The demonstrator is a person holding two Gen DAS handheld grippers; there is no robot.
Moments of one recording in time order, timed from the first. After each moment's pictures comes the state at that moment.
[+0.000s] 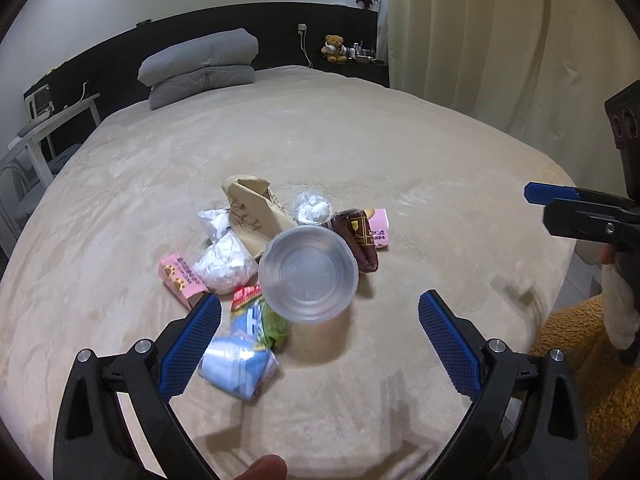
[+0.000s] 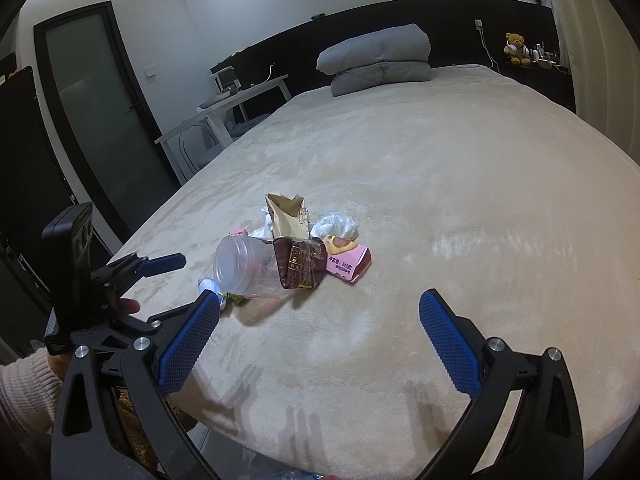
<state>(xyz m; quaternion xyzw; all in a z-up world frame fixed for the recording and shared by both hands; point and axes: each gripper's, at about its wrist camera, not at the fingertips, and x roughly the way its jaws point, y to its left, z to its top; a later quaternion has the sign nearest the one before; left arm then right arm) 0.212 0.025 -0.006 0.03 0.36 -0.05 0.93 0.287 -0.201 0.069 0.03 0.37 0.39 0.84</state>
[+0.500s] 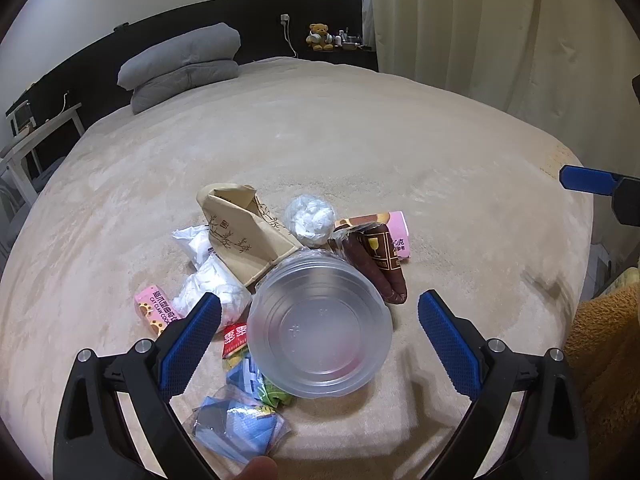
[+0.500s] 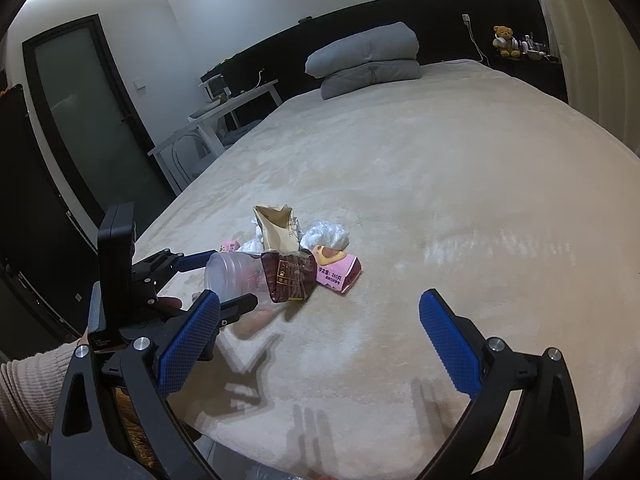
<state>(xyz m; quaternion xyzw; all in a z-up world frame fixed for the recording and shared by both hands) 0.258 0.027 -0.025 0.05 0.38 -0.07 0.92 0.298 -0.205 0.070 0.05 0.37 0.38 0.84</state>
